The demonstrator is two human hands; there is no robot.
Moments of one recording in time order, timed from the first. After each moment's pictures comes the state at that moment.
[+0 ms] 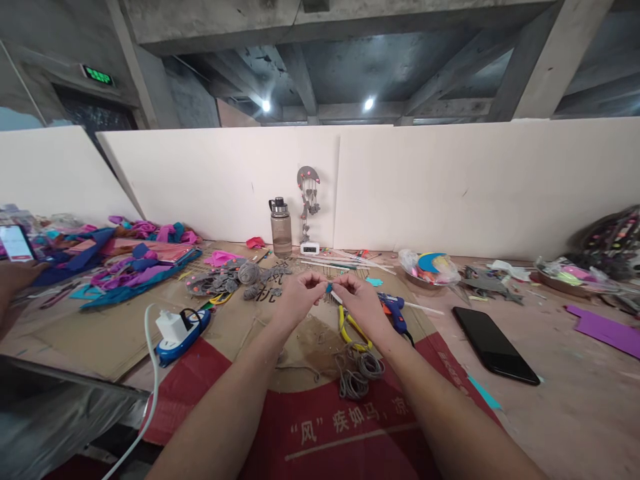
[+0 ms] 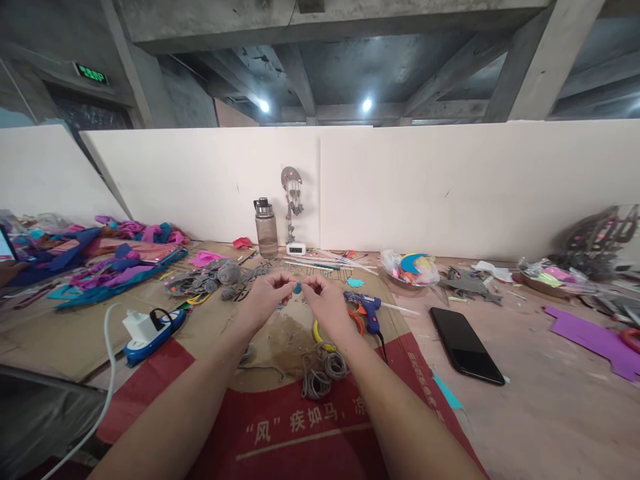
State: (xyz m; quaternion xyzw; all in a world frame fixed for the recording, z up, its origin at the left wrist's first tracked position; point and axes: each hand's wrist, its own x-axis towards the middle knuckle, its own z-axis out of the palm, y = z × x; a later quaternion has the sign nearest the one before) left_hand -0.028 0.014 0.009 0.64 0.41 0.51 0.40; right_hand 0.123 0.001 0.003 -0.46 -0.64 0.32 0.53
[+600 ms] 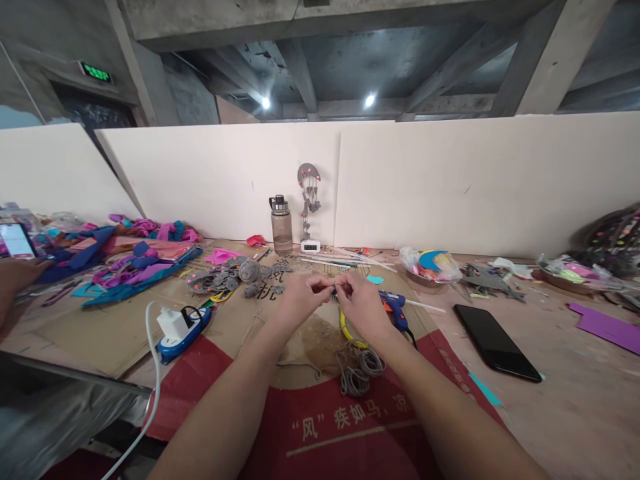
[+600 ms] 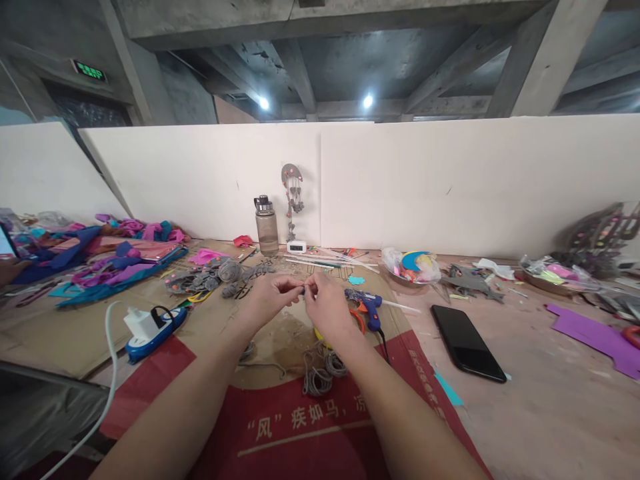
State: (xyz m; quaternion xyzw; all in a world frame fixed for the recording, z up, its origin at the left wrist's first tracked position) left_hand -0.030 0.013 0.008 0.76 0.40 0.45 0.26; right_hand 0.124 -0.005 0.002 -0.48 -0.74 0.06 0.47
